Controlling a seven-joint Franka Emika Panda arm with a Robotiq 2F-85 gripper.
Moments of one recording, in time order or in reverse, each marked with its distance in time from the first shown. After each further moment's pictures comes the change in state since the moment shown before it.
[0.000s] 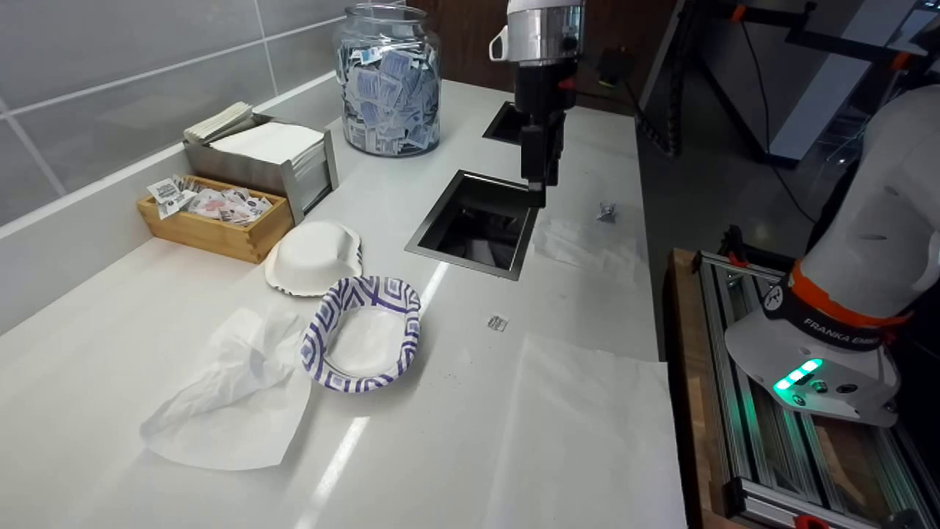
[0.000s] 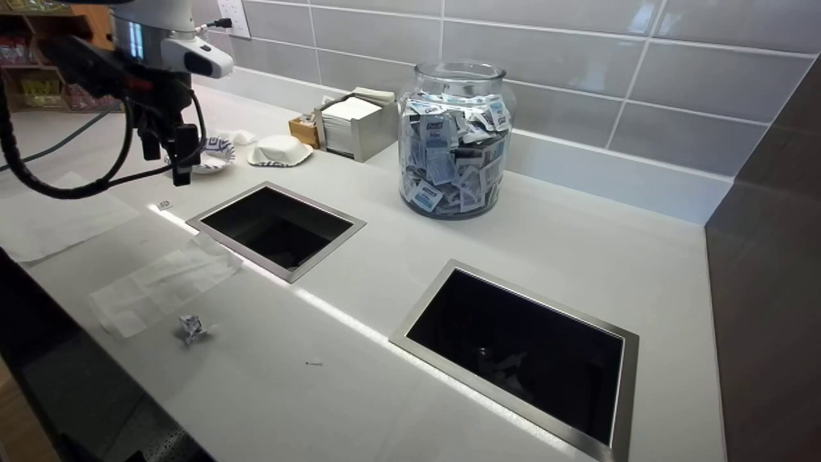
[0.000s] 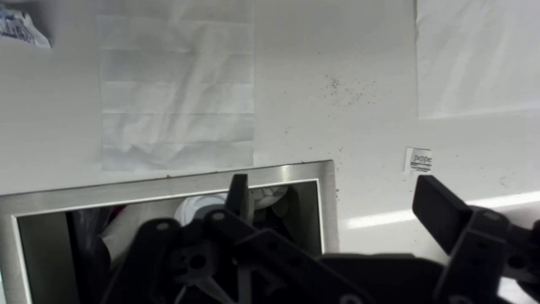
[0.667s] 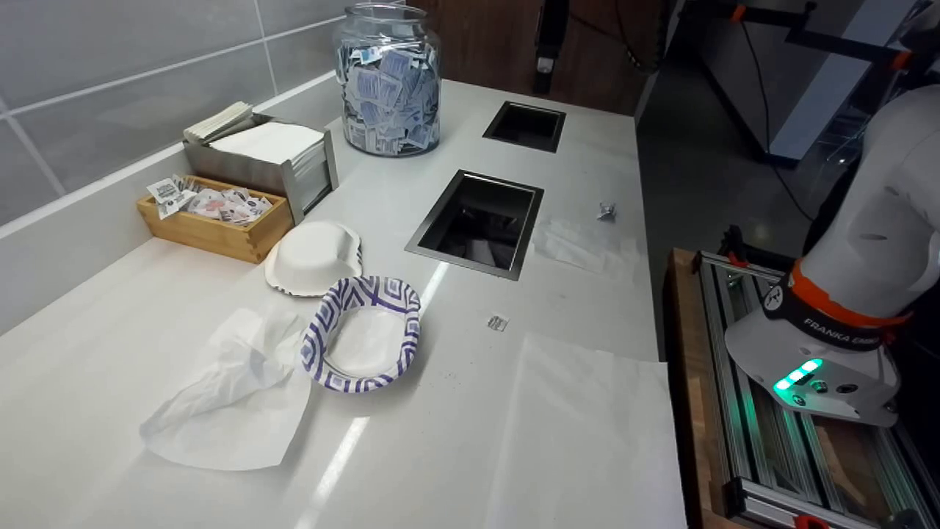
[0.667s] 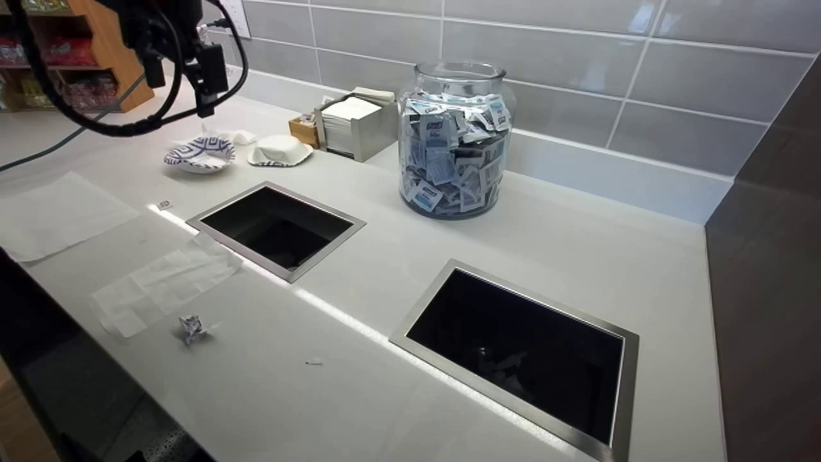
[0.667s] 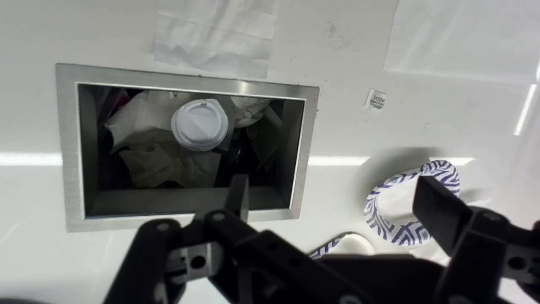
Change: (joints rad) arm -0.001 -0.099 -0.158 0.174 0.071 -0.157 -0.332
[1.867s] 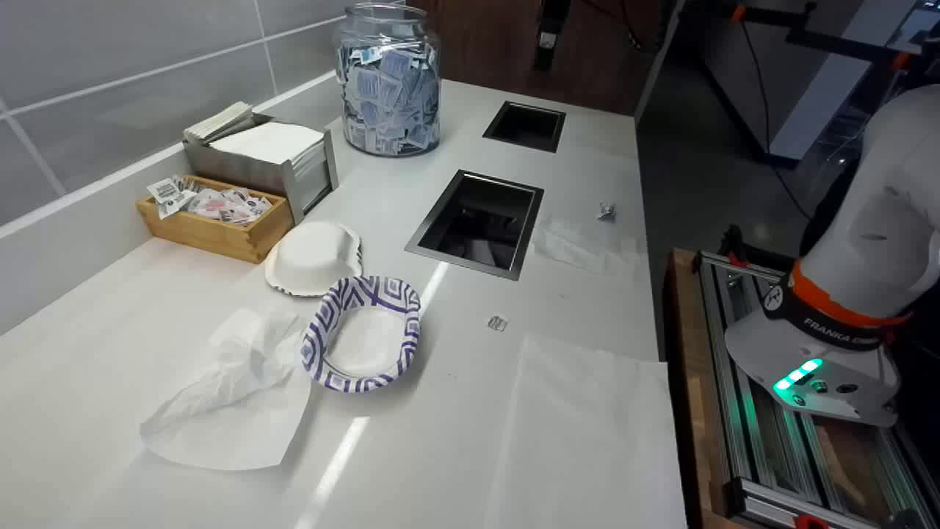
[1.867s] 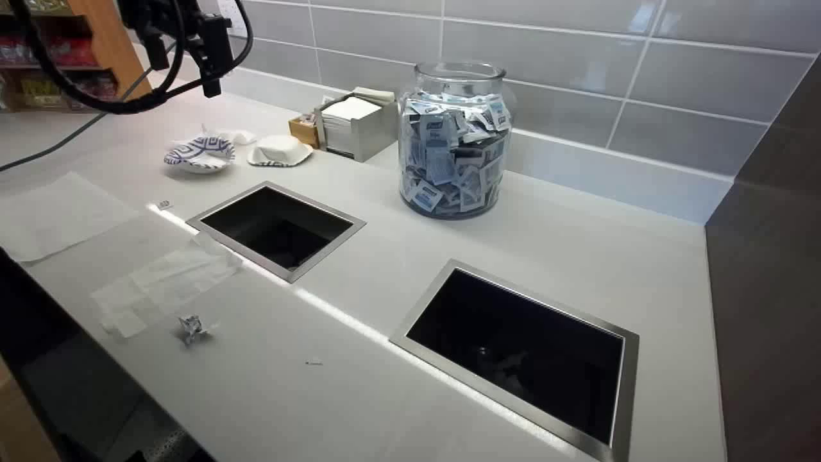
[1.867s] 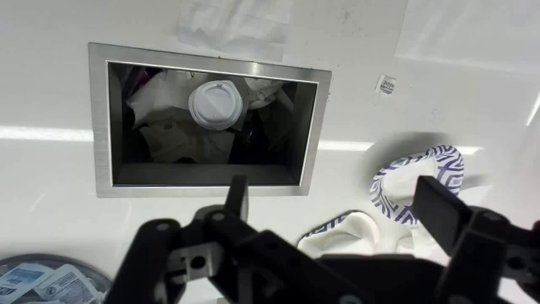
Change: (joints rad) arm 0.010 -0.036 -0.029 0.033 -0.037 0.000 -0.013
